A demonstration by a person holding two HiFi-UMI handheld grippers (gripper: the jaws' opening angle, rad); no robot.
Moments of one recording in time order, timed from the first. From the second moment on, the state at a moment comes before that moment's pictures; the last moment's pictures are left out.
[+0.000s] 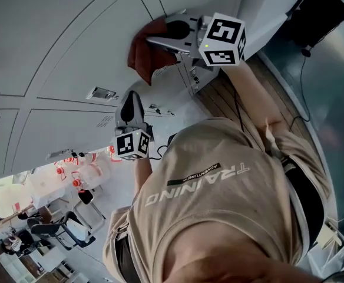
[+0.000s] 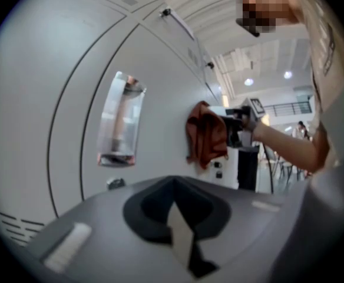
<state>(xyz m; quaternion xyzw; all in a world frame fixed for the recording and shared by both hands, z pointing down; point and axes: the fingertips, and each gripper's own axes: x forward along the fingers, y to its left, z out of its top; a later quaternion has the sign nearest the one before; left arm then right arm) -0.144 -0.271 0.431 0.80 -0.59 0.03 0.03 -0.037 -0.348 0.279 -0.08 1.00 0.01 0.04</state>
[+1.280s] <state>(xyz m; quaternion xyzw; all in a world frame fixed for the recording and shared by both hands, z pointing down) -0.151 -0.244 0.453 0.77 -0.64 0.05 0.06 -0.039 -0.350 0.605 -0.12 0.96 -0.10 -0.23</state>
